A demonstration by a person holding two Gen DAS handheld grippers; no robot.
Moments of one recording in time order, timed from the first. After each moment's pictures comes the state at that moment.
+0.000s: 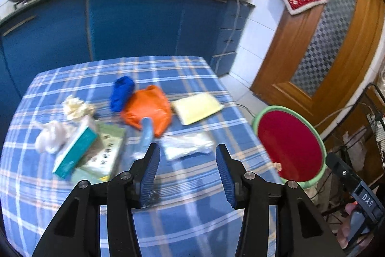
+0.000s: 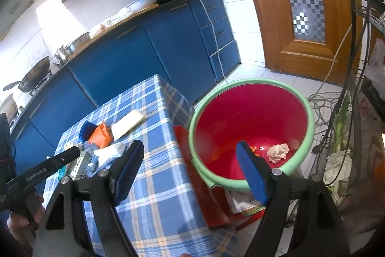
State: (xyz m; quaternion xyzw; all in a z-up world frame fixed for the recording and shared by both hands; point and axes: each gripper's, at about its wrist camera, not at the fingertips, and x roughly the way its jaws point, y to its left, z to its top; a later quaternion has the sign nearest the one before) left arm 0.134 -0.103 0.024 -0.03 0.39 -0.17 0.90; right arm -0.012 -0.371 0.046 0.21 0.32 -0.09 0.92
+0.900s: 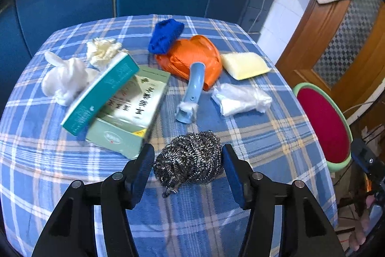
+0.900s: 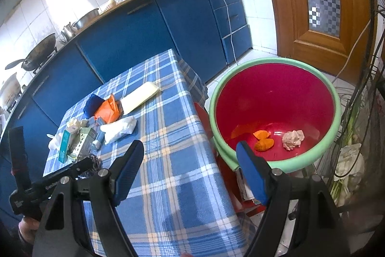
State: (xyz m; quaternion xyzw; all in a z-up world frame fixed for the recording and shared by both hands) left arm 0.139 -0.069 -0.043 -0.03 0.46 -0.13 0.88; right arm 0.007 -0.340 0.023 0.19 0.37 -0.06 0.91
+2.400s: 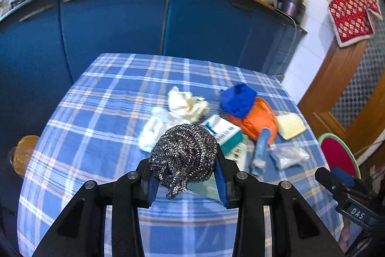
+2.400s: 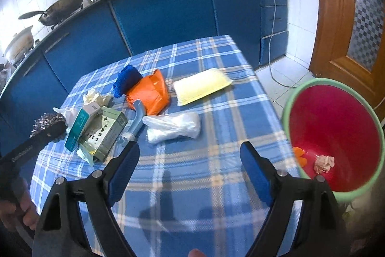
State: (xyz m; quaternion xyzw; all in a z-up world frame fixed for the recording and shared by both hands) left arm 0.158 0.035 -0.004 -0.08 0.38 -0.05 0.92; right arm 0.088 -0.236 0.012 0.10 0.40 0.02 0.91
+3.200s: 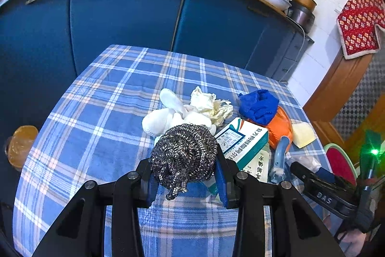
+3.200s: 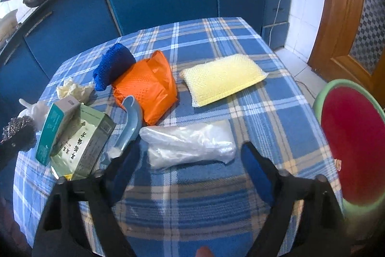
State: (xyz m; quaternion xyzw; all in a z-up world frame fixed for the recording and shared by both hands) left arm 0.171 0.063 -0.019 -0.11 0.38 -0.05 0.92; right arm 0.149 -0.203 -0.029 0.06 0.44 -0.01 0.89
